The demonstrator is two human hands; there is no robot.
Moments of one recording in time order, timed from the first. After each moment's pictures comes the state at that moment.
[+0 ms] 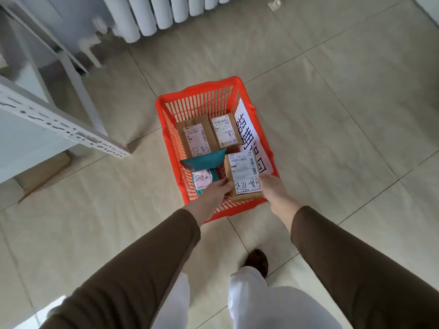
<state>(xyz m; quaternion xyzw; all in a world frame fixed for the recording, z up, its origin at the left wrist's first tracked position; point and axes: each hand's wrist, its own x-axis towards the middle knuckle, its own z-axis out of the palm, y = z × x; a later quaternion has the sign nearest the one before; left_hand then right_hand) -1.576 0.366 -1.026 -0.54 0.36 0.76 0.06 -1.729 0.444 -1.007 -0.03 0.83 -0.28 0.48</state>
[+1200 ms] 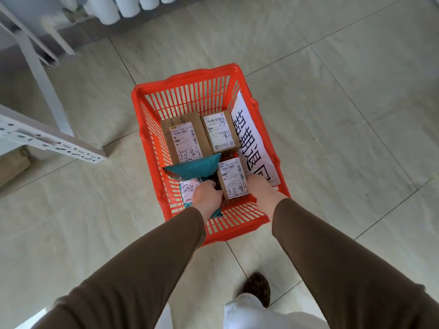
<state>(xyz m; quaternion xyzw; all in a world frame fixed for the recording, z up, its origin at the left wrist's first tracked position) -1.610 0.340 -1.147 -0.62 0.56 0.54 0.11 -1.759 0.389 -1.132 -0.10 0.83 -0.15 0.52</state>
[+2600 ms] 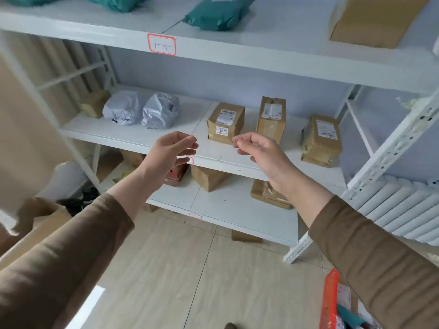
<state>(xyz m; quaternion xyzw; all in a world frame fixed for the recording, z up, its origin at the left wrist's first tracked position) -0.789 0.361 -0.265 -0.61 0.43 0.42 -0.52 -1.026 0.303 -0.243 -0.66 0.45 -0.33 0.50</state>
